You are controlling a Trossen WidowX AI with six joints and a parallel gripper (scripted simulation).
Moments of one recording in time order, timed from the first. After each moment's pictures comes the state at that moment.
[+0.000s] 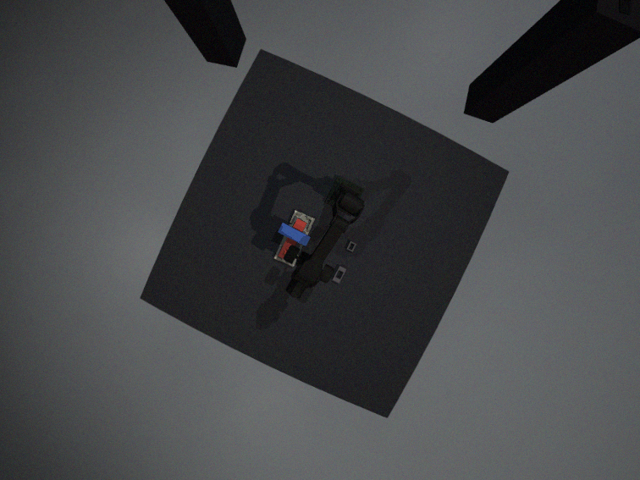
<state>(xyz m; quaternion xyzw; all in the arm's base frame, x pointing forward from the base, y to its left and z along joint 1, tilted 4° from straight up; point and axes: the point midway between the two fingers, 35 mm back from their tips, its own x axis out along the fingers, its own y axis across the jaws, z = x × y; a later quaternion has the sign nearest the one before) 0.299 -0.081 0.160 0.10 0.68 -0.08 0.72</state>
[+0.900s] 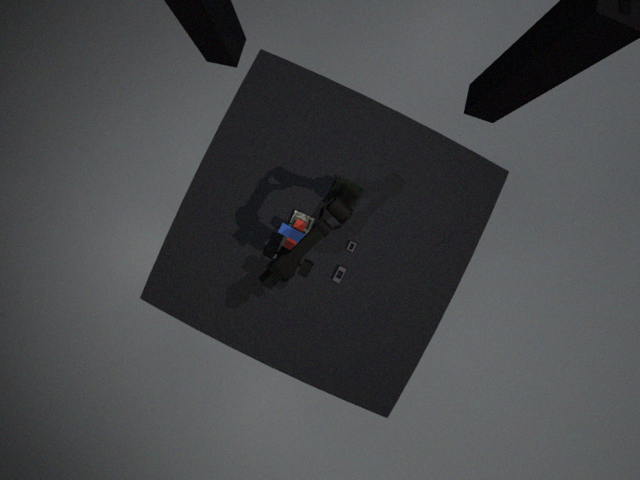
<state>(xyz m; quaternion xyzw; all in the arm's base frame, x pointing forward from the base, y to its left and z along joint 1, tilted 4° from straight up) 0.303 -0.160 0.142 0.09 0.68 -0.07 0.72</state>
